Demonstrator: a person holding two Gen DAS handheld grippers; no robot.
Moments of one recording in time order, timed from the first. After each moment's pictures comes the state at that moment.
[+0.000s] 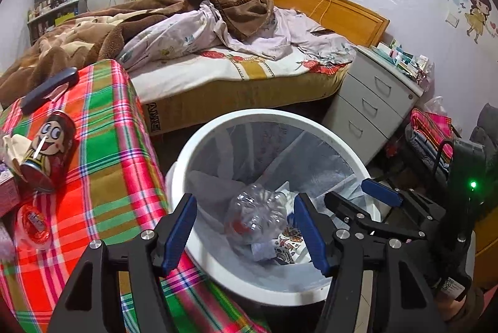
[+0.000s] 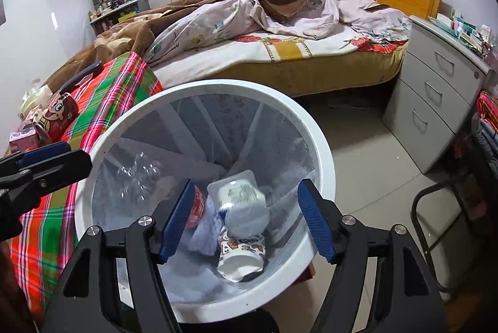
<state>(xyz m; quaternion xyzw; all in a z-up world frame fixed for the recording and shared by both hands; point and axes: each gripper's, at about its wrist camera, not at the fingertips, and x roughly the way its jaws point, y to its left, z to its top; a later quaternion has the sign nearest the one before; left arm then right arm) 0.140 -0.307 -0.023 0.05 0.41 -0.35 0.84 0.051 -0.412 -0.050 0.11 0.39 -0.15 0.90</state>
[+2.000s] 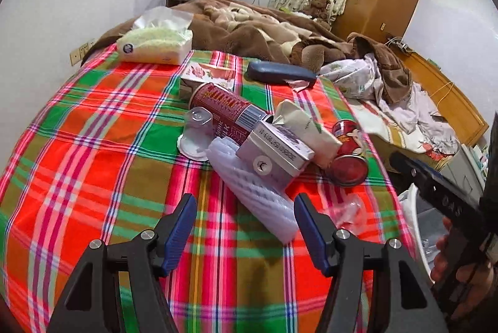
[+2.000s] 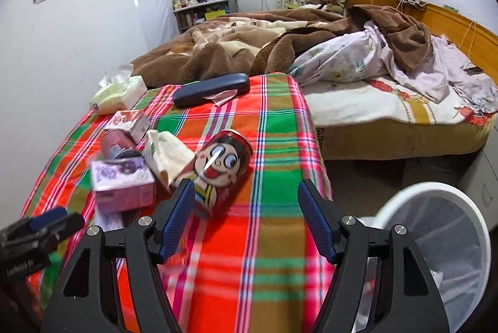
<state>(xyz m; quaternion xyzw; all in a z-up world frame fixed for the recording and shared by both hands) 0.212 -0.018 -0.030 -0.08 0.42 -0.10 0.90 0.183 -0.238 -0.013 0.06 0.36 0.01 0.93</state>
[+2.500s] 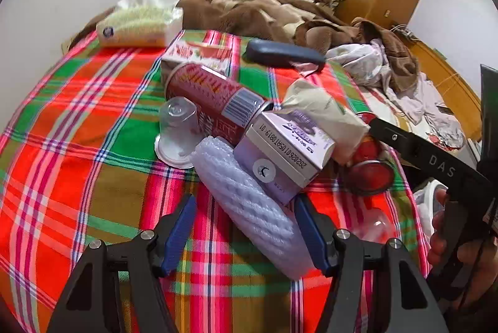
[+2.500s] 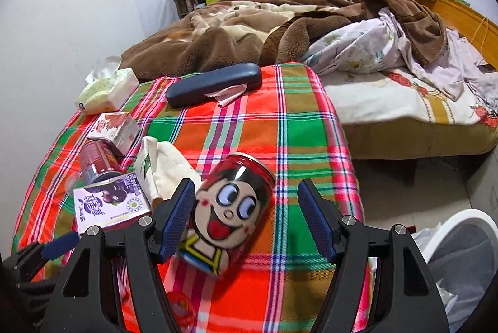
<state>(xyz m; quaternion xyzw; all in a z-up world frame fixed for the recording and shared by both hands) 0.254 -0.032 -0.057 -0.09 0.46 -0.10 0.88 0.232 -0.226 -0.027 0.07 0.40 0.01 0.91</state>
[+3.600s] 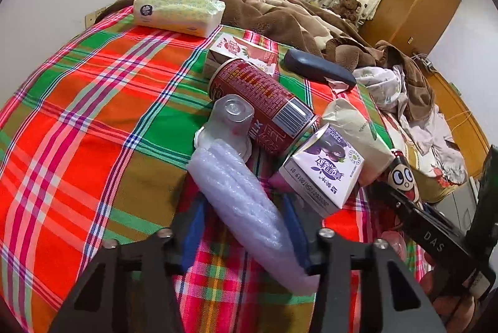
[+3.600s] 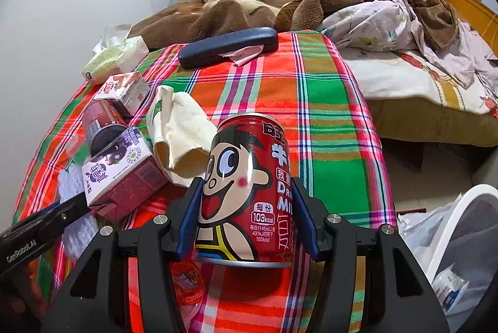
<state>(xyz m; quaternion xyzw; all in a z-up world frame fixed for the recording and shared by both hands) 0.257 0.003 -0.065 -0.15 0.45 -0.06 0.87 0.217 -0.213 -0.045 0.06 0.44 0.04 0.90</state>
